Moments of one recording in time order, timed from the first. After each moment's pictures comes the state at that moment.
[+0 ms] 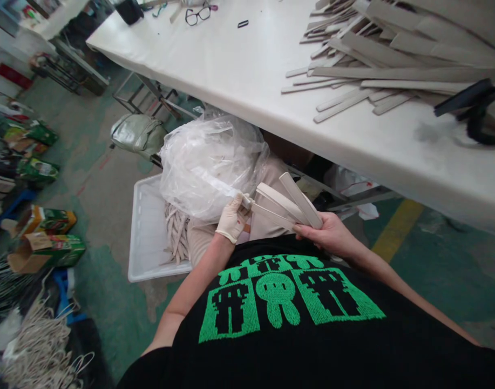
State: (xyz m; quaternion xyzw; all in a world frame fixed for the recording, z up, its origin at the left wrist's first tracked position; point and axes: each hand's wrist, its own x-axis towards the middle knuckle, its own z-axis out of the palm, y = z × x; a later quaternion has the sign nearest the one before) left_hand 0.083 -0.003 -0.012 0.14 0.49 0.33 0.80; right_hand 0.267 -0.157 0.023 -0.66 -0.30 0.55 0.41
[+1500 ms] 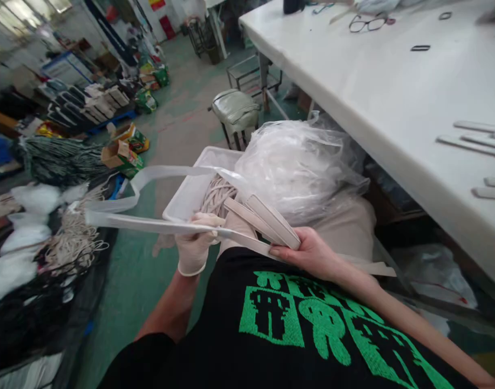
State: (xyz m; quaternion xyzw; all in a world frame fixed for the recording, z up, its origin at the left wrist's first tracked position) left_hand -0.112 -0.069 0.066 0.42 0.51 0.67 0.35; right_hand 0.143 -0.048 0.064 -0.39 -0.62 0.64 0.25
